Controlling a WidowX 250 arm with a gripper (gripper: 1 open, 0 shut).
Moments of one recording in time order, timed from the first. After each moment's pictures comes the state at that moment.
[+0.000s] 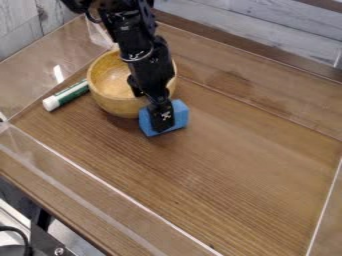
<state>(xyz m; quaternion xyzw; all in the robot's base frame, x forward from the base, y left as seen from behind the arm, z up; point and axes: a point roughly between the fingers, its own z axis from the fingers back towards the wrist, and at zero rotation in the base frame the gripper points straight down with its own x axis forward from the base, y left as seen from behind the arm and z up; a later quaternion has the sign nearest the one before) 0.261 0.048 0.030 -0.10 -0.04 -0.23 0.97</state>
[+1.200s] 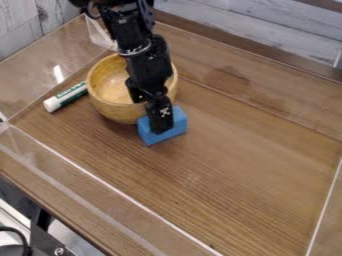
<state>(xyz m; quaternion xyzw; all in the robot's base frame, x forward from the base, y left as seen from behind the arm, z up) 0.265 0.057 0.038 -0.13 -0.03 -0.22 0.97</state>
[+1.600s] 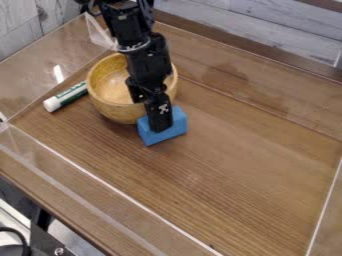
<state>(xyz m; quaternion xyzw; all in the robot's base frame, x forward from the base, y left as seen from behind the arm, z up) 0.271 0.064 0.038 -0.13 -0.03 -0.23 0.96</state>
